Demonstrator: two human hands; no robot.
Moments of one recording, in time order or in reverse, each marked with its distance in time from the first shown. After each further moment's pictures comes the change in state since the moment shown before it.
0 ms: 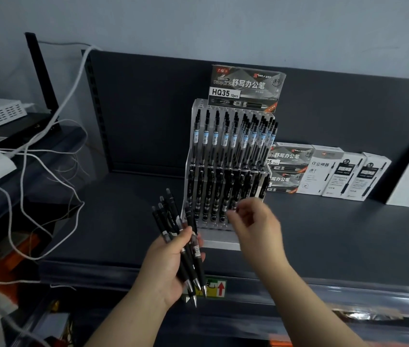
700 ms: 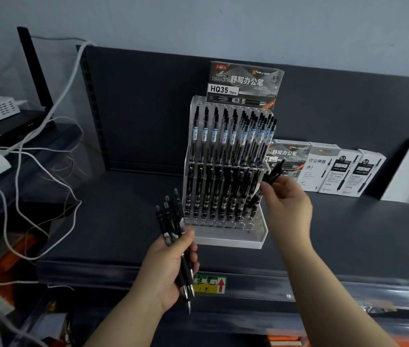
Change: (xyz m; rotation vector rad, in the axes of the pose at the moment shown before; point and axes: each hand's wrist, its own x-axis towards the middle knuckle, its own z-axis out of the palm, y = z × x) left_hand -0.001 -0.004 -0.012 0.079 -0.056 -0.026; right_hand 0.029 0.005 -0.027 0.252 0.312 0.175
